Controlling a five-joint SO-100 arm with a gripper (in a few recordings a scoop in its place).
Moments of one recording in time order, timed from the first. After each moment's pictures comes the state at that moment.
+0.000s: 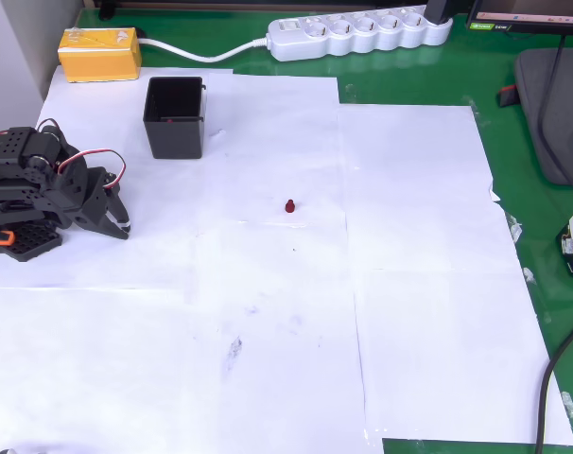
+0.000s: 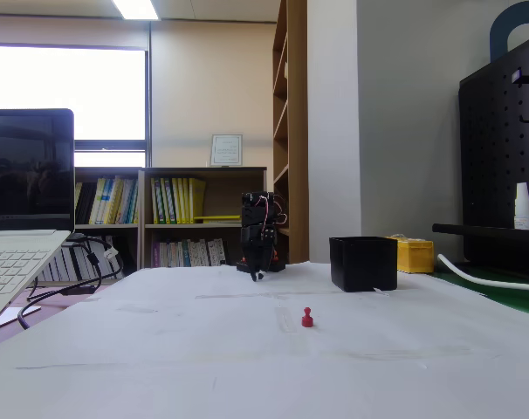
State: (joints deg) arm 9.2 -7.4 1.3 76.4 -86.9
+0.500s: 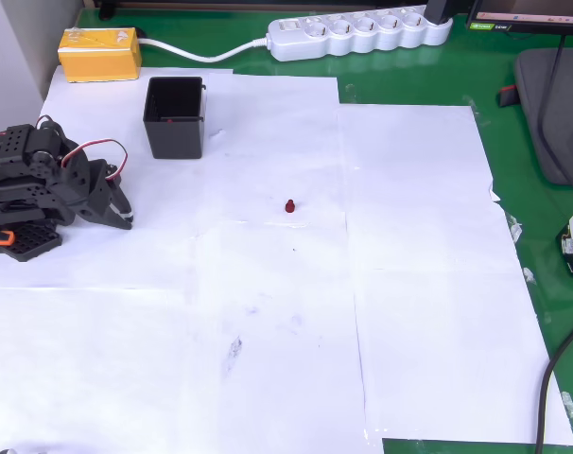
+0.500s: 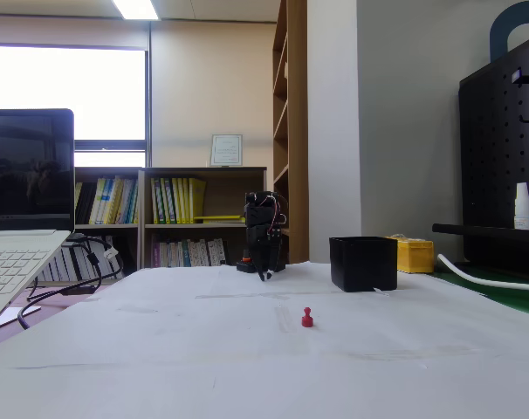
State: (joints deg) arm 0.9 -7.6 1.3 75.9 -80.6
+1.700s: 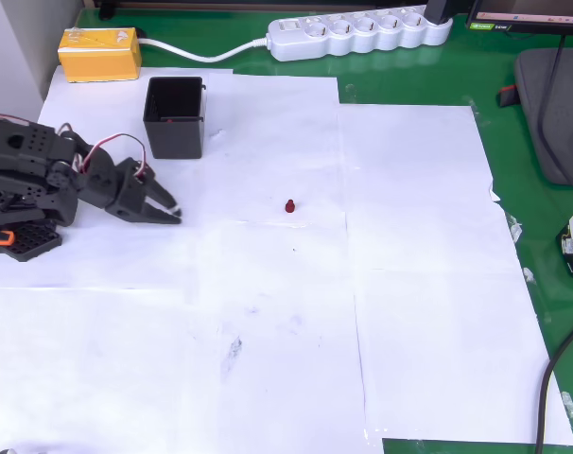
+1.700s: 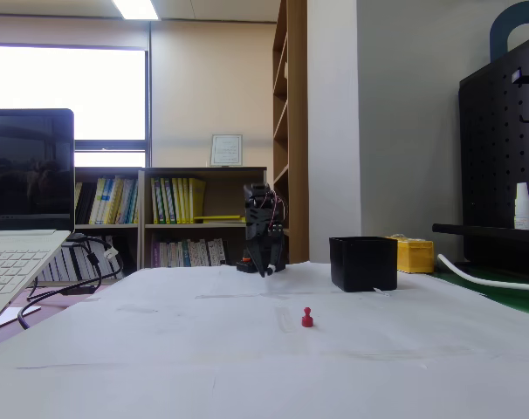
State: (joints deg) arm 3.5 45.9 1.6 -0.2 -87.7
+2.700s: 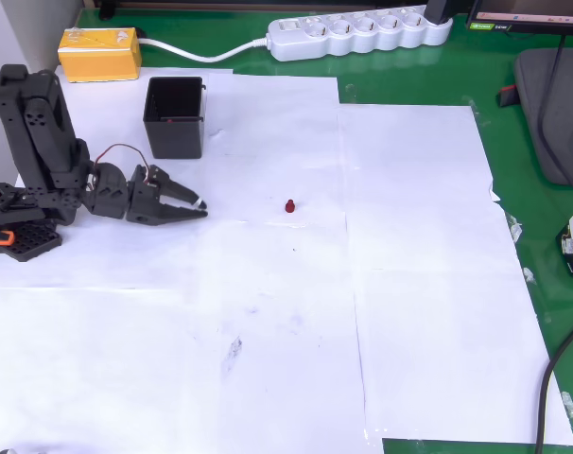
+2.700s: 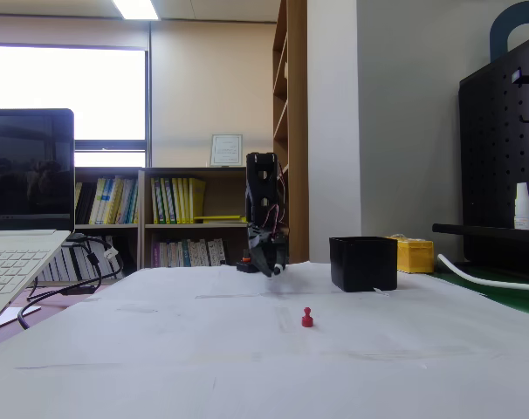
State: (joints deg) arm 0.4 109.2 4.7 -82.1 -85.5
